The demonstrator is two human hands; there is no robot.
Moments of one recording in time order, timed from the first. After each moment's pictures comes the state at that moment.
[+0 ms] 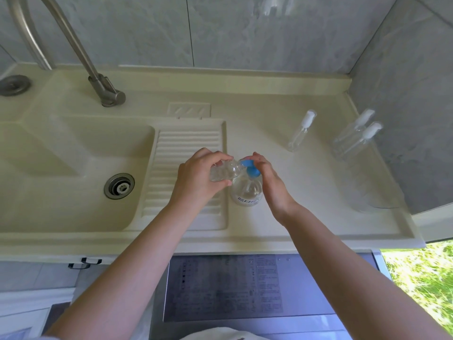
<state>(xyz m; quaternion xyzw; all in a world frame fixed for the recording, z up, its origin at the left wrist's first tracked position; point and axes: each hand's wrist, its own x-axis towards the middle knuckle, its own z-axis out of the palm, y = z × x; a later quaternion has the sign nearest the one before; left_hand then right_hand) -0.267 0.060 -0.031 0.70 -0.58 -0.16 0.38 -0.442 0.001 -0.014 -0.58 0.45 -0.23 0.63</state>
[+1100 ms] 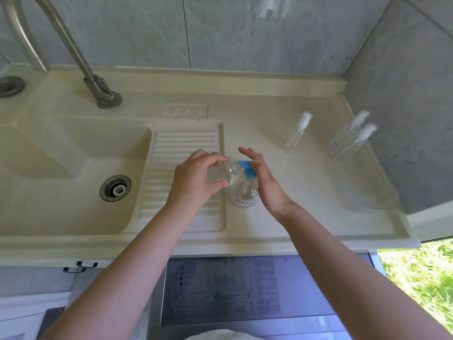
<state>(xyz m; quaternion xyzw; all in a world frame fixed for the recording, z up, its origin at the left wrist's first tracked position) -0.266 0.057 -0.032 0.70 -0.58 -0.15 0.38 -0.444 -0.004 -0.016 -0.66 0.42 -0.21 0.58</state>
